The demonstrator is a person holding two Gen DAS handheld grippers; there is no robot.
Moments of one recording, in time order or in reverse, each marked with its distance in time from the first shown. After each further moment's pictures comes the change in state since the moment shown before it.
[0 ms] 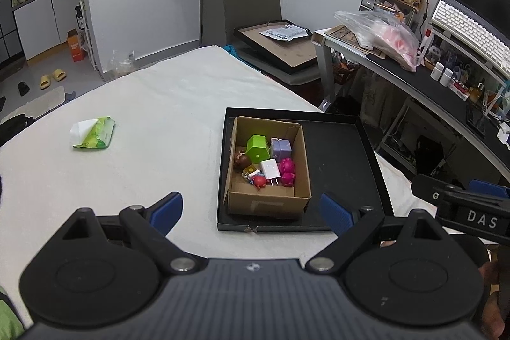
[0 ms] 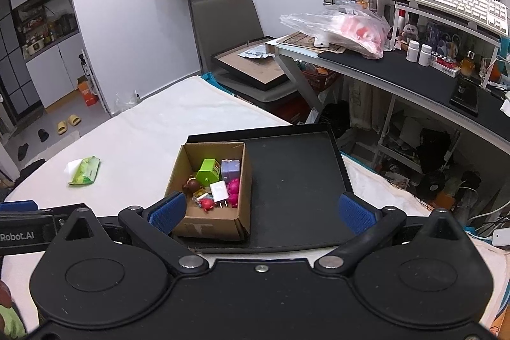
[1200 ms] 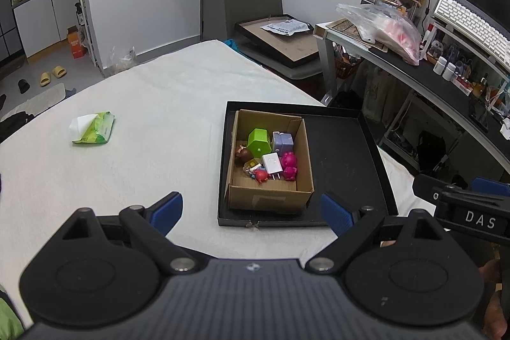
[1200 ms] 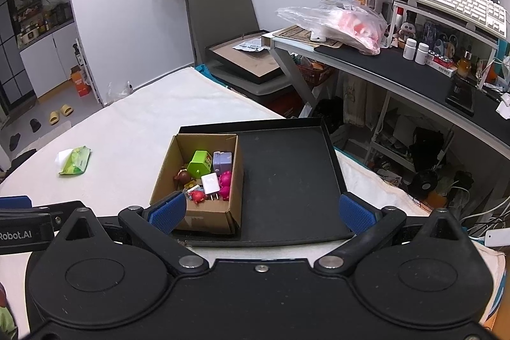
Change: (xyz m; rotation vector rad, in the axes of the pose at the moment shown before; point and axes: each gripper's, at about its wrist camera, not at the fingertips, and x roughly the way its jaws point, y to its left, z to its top) left arm 0.009 0.003 -0.007 0.000 0.016 0.003; right arm 0.004 0.003 -0.005 -0.029 0.021 -0.026
